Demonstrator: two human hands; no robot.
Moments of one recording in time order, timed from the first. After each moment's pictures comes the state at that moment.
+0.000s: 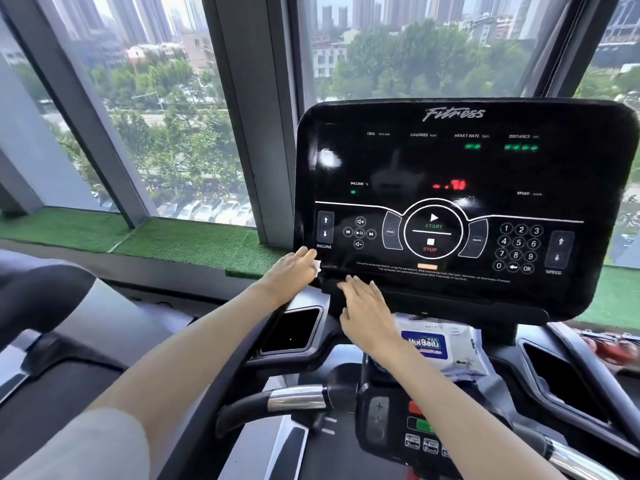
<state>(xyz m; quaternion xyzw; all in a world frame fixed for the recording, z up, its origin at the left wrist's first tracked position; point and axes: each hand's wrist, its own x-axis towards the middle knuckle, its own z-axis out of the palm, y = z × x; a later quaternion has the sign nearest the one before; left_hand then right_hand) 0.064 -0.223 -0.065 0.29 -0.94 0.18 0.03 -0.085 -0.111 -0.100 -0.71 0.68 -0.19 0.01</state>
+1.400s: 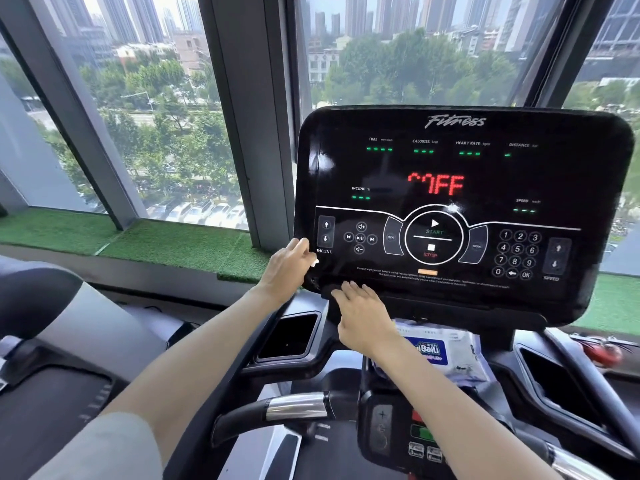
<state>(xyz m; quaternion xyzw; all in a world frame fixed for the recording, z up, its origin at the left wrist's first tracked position) 0.065 -0.243 -0.073 0.39 -0.90 0.09 0.19 -0.080 -0.116 -0.091 -0.75 0.66 -0.09 -0.04</state>
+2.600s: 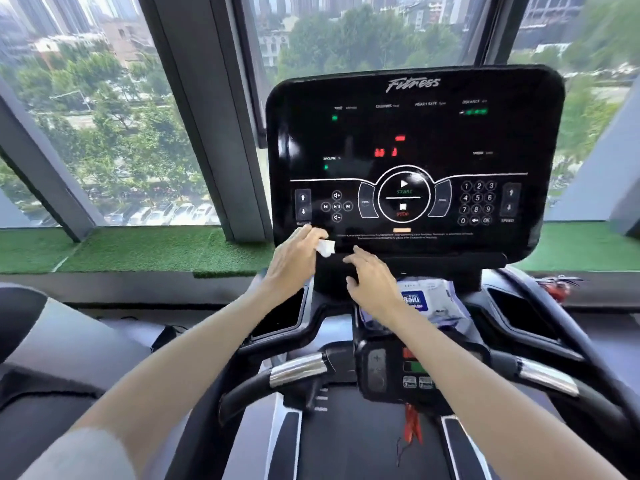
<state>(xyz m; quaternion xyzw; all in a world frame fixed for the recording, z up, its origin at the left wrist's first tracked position) 0.048 -0.183 -0.065 0.33 -0.89 -0.08 0.31 -0.094 -0.089 -0.093 -0.63 0.73 -0.28 0.01</state>
